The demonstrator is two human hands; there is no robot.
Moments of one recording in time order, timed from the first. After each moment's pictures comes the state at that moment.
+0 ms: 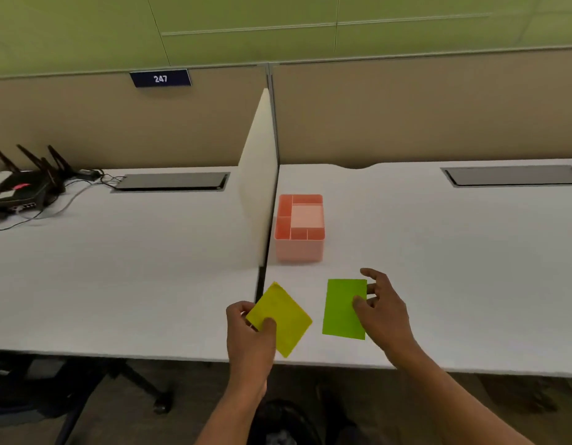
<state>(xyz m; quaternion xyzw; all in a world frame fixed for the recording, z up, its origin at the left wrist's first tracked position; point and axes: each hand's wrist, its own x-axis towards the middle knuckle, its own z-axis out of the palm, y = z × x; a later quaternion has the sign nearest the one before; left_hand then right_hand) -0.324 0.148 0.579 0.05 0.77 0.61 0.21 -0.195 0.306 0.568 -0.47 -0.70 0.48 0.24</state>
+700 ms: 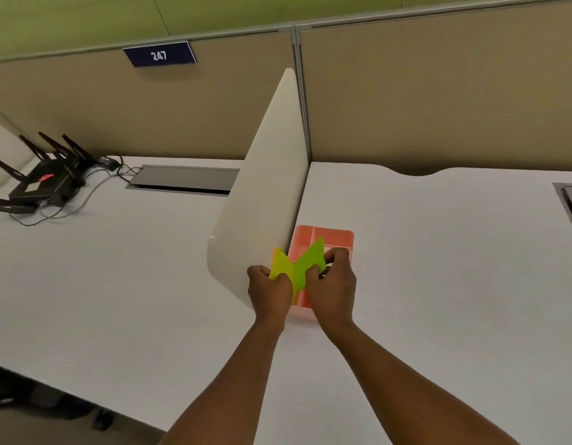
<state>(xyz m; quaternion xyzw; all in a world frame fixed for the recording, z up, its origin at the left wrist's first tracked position) -0.493 0.402 0.553 -0.06 0.85 0.51 0.15 -0.433 0.466 0.544 -0.44 -0.70 0.48 0.29</state>
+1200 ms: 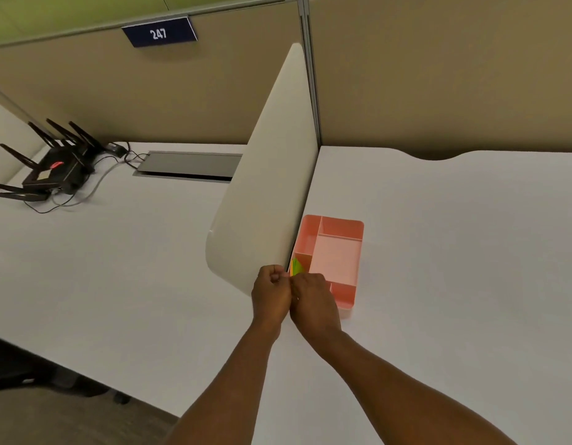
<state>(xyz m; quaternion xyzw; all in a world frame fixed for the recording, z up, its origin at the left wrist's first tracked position) -0.498 0.384 0.528 -0.01 0.86 0.47 0.21 -0.438 0.436 0.495 -0.27 -0.89 0.34 0.10</state>
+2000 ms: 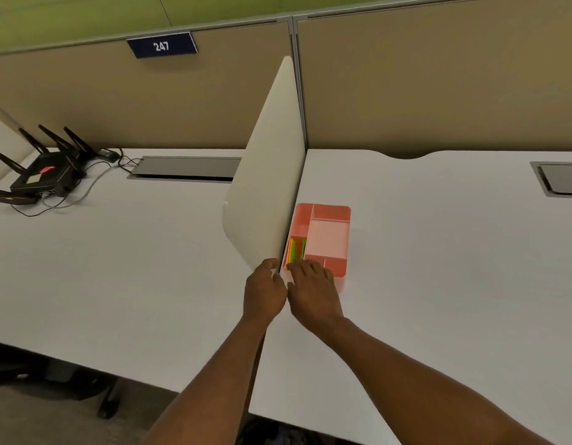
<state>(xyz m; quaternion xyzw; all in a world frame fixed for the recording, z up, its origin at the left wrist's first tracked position) -0.467 0.331 0.550 0.18 0.92 0.31 0.18 -0.397 0.402 0.503 -0.25 -0.94 0.22 0.09</state>
